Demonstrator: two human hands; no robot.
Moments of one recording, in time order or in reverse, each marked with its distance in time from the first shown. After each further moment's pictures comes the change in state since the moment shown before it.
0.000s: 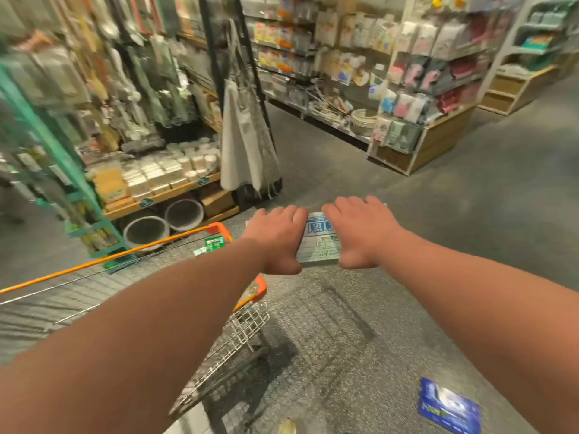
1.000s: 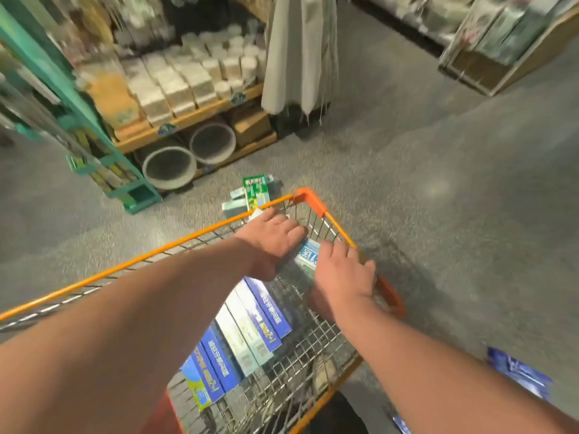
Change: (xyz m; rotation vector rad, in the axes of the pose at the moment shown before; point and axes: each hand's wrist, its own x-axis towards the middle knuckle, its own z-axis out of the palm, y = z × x) left_hand 0.006 -0.363 0.265 0.110 -0.378 0.268; right_hand 0.299 -0.322 0.186 0.295 0.001 0.470
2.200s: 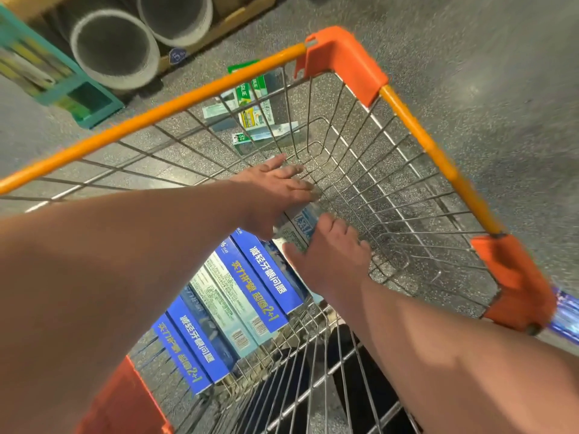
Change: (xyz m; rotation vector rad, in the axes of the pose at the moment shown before) left_hand 0.105 -0.012 0.213 -0.174 -0.307 0.187; right_hand -0.007 -0.033 0.223 0.140 -0.526 0.132
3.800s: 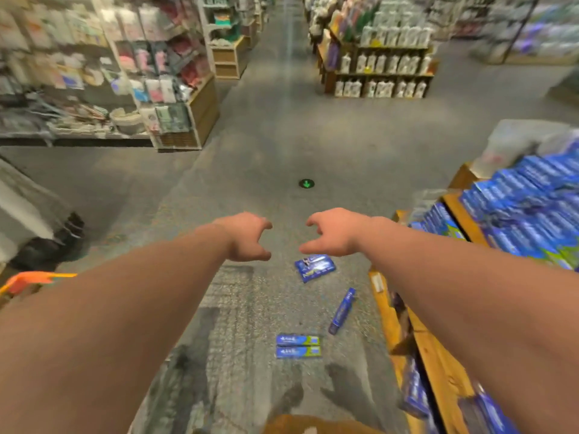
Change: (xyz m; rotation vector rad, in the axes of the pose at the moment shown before) left_hand -0.225 0.691 -0.317 0.164 0.307 0.308; right_hand -0.672 0.447 -0.244 0.241 0.208 0.366
